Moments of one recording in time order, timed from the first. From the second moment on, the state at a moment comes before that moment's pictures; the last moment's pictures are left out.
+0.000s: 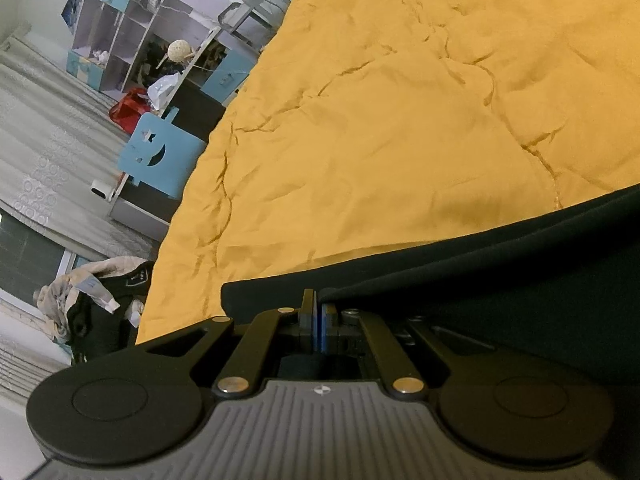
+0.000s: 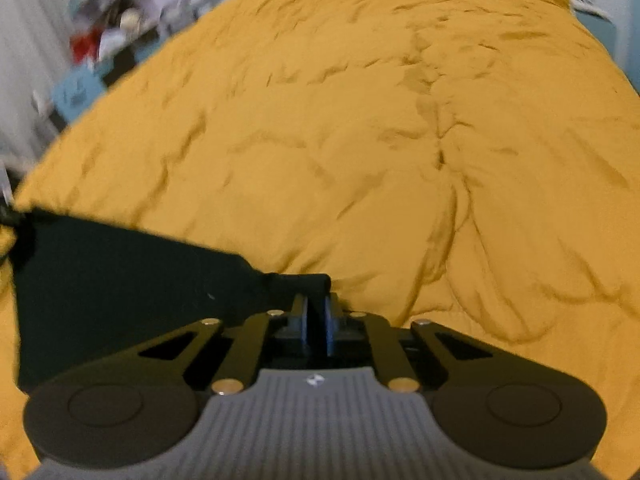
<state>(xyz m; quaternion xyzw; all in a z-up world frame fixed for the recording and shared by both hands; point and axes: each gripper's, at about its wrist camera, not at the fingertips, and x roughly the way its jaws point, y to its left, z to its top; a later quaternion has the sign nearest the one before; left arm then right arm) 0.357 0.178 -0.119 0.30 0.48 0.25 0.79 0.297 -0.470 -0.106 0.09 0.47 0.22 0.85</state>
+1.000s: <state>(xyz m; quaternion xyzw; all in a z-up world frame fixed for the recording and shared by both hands) 0.373 0.178 -0.128 0.35 0.48 0.23 0.78 0.277 -0.480 -0.093 0.14 0.49 0.14 0.85</state>
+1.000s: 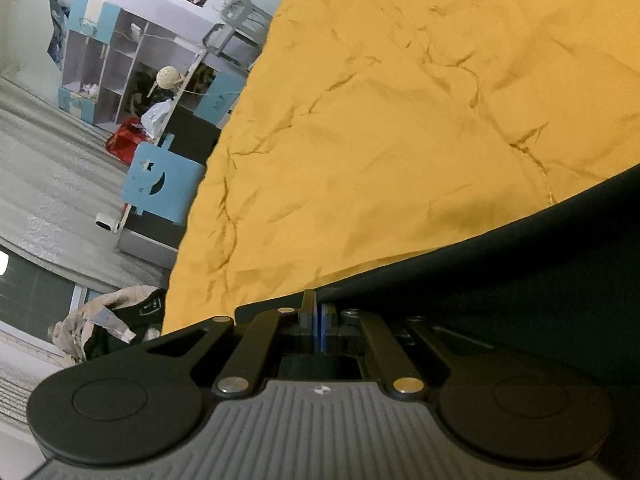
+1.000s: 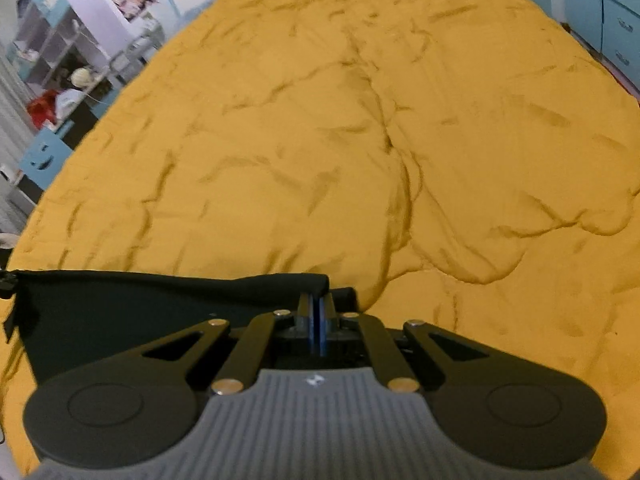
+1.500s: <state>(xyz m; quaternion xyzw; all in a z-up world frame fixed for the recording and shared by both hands) 0.333 0.157 -0.097 0.29 0.43 0.21 0.83 0.240 -0.468 -0.068 0.07 0.48 0.09 0.87</state>
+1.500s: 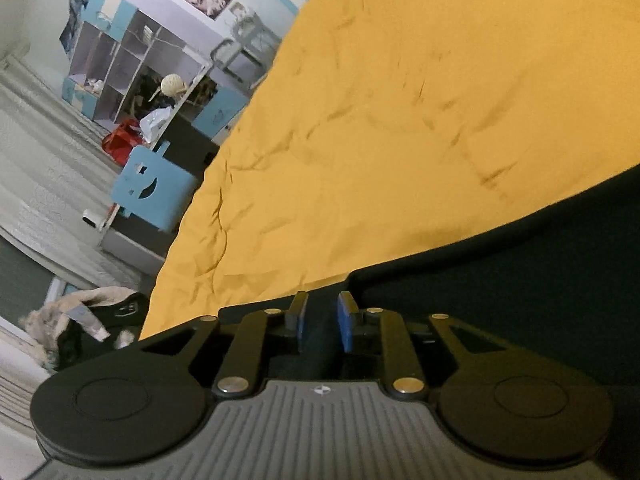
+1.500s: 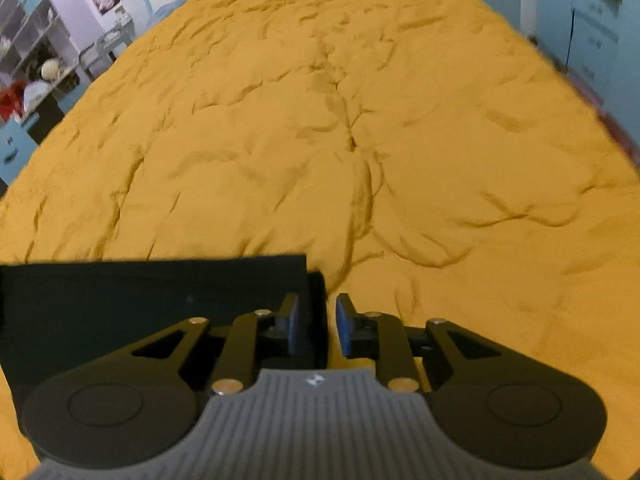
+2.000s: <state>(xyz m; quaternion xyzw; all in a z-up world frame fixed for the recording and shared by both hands) 0.214 -0.021 -0.064 0.12 0.41 -0.06 0.90 0.120 -0.439 -0.106 -0.03 0.47 0.07 0.88</state>
